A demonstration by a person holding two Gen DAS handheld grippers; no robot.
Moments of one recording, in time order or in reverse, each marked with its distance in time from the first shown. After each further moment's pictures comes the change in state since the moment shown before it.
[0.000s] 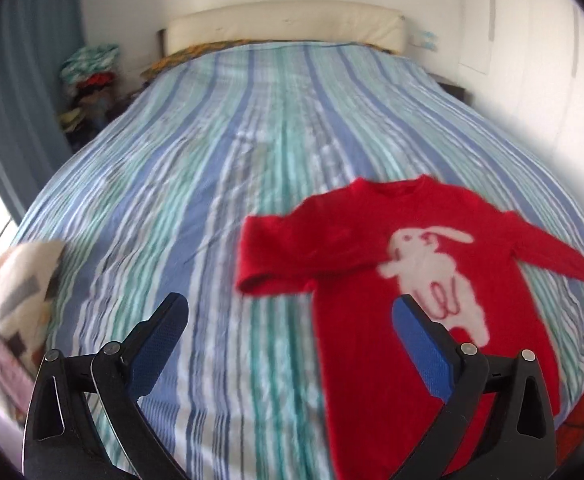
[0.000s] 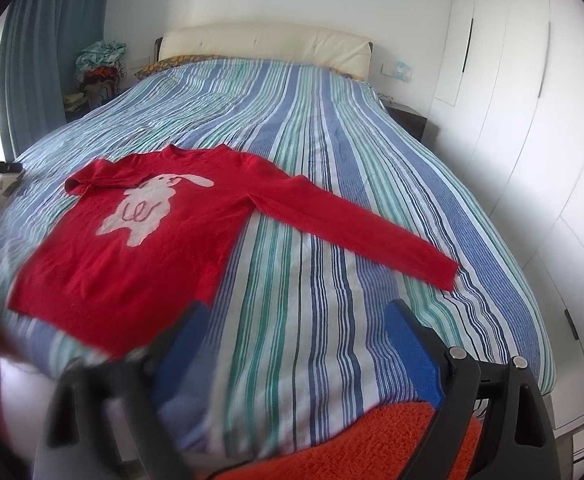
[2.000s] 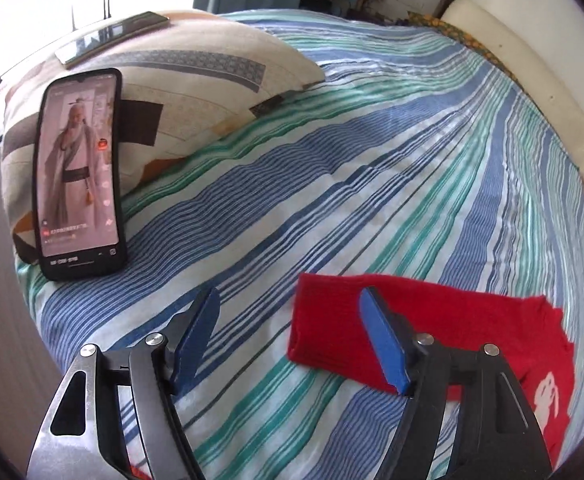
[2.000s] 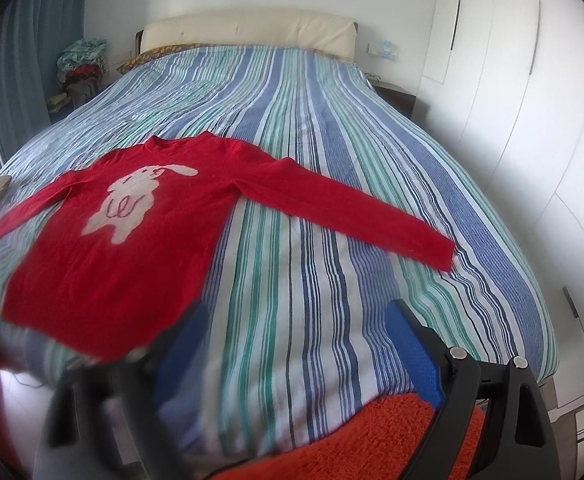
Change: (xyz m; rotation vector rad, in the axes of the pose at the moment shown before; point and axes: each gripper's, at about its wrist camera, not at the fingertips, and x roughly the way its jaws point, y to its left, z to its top) left arm 0.024 0.270 -0.155 -0.915 0.162 0.345; right arm 0.015 -0.005 0.000 0.038 0.068 -0.027
